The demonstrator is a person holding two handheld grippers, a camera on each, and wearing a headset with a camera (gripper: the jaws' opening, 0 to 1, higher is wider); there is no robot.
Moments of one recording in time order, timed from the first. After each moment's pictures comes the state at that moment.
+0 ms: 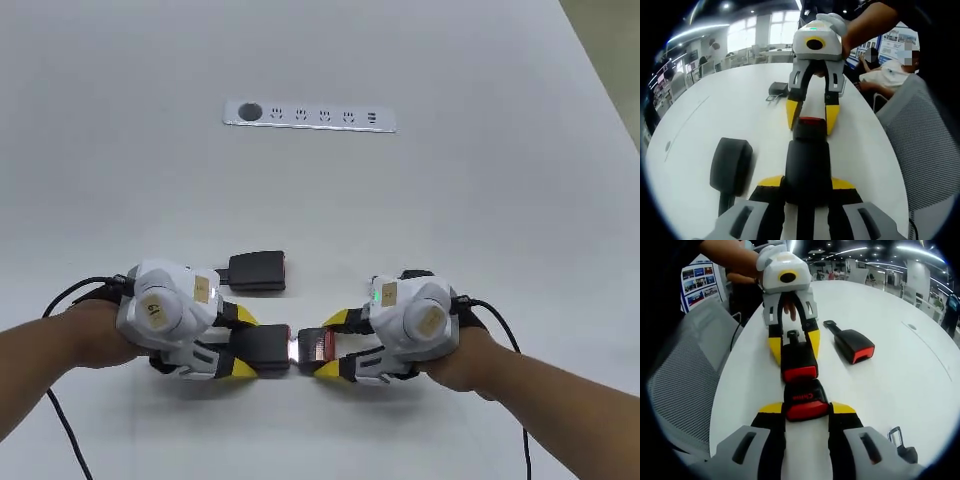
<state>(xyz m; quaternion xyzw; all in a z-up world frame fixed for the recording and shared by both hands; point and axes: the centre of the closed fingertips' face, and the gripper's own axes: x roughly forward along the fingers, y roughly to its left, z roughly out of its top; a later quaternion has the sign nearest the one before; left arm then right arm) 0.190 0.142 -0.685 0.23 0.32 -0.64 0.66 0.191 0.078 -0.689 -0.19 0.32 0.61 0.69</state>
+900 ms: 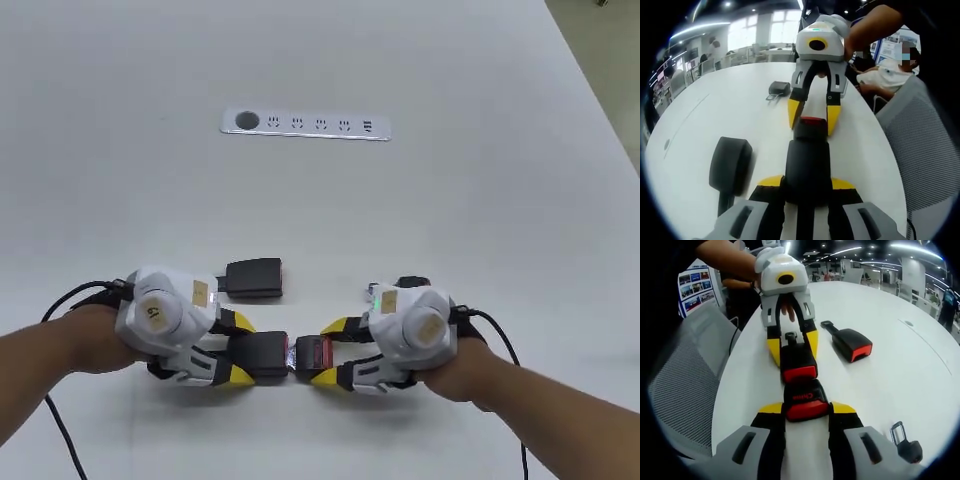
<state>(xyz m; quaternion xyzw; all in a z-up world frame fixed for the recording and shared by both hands) 0.189 0.141 -0.683 0.22 0.33 -0.64 0.66 0.190 0.077 -0.688 -0.18 0.33 0.60 0.70</state>
